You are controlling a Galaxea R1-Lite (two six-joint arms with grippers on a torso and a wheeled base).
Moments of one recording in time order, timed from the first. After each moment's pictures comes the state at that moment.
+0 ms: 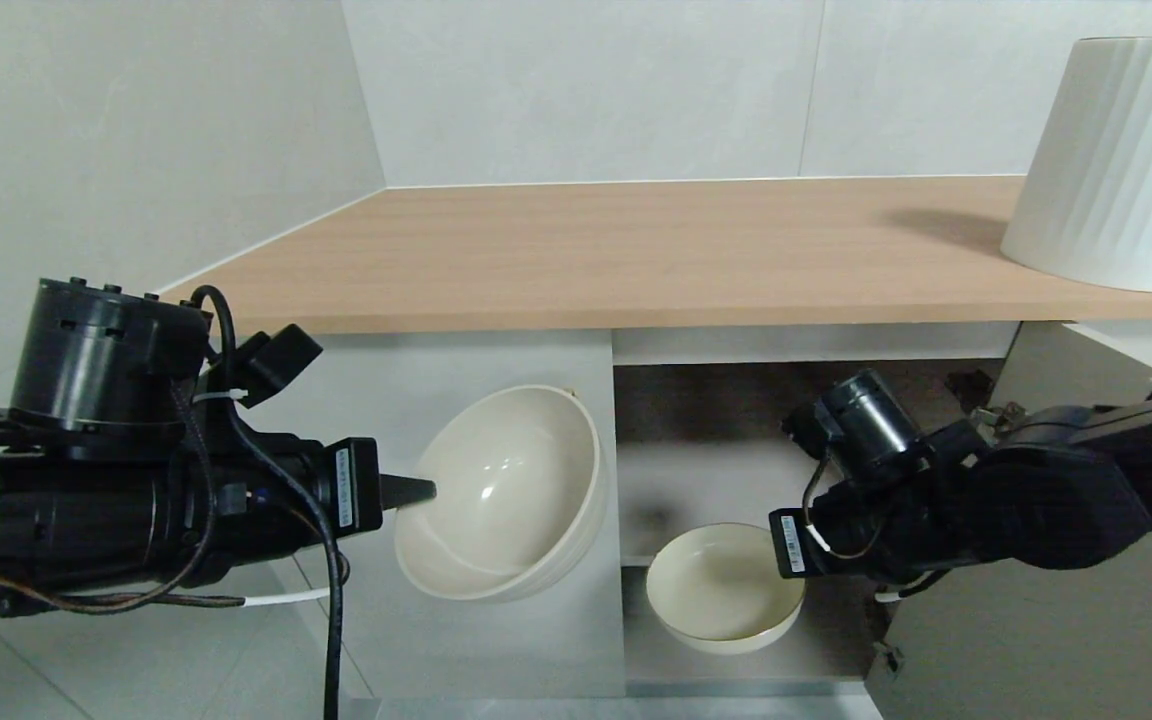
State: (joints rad) left arm -0.39 1.45 -0.85 0.02 -0.19 -0.50; right arm 0.60 1.90 -1.05 0.09 -0.14 0.43
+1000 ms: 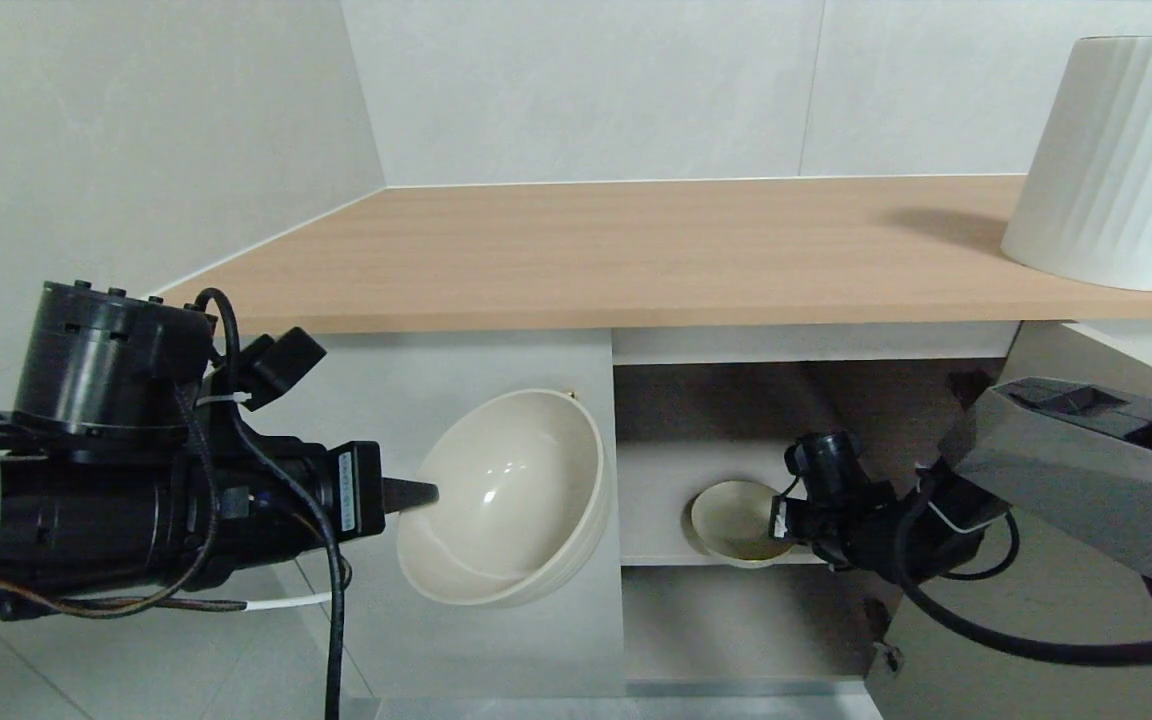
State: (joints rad) left arm -0.40 1.45 -0.84 0.02 -0.20 -0.50; right arm 0.37 2.41 -1.13 -0.54 -0.31 0.44
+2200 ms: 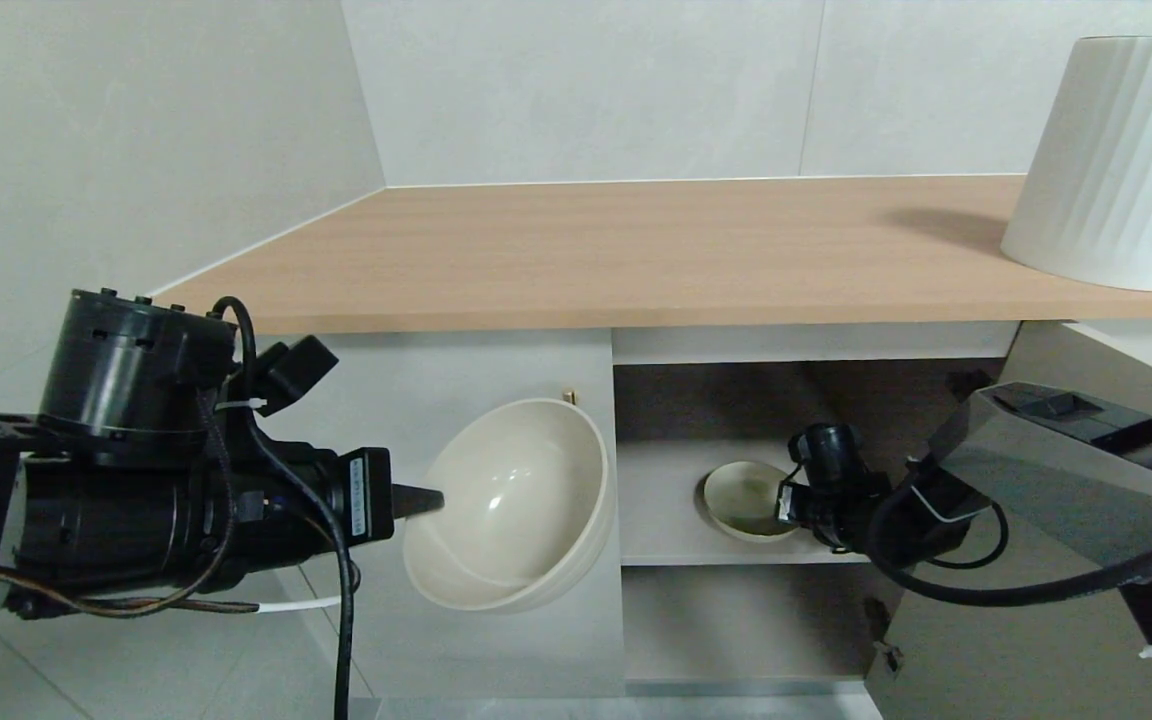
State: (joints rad) left arm -0.40 1.47 -0.84 0.02 -0.19 -0.50; right arm 0.32 2.49 -1.24 -0.54 -0.36 0.44
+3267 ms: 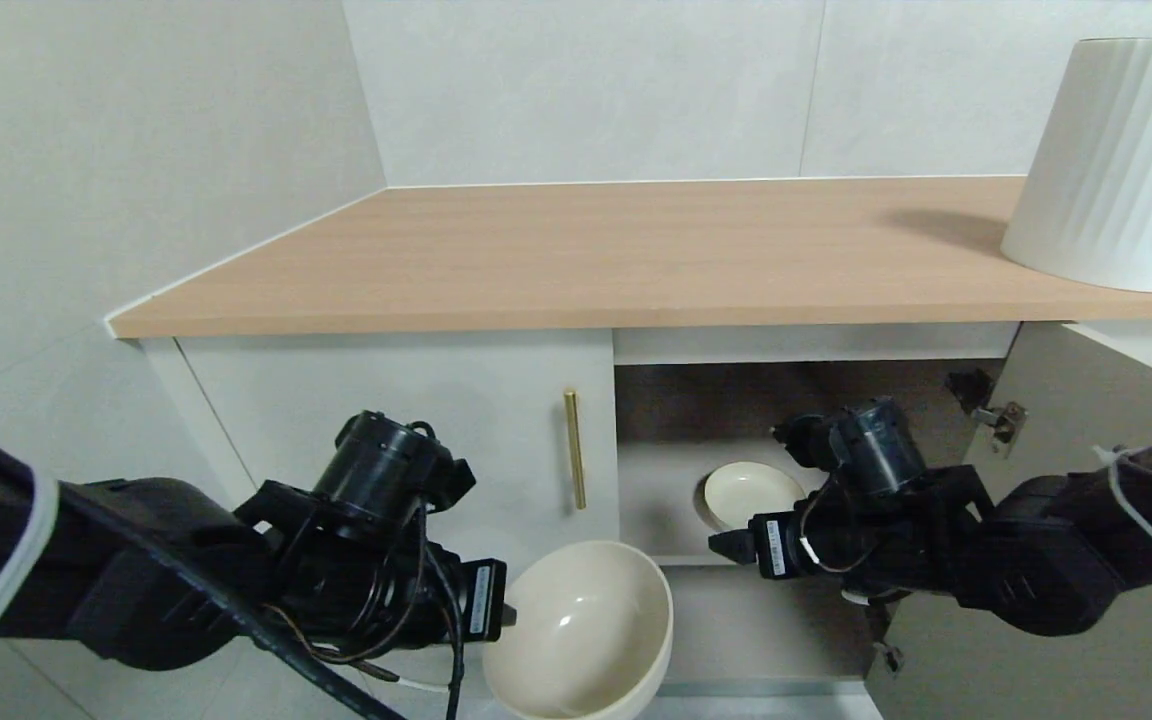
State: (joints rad) left arm -0.52 1.79 -0.80 -0.01 -0.19 -0.51; right arm 0.59 1.92 -0.86 -0.35 -0.05 0.35
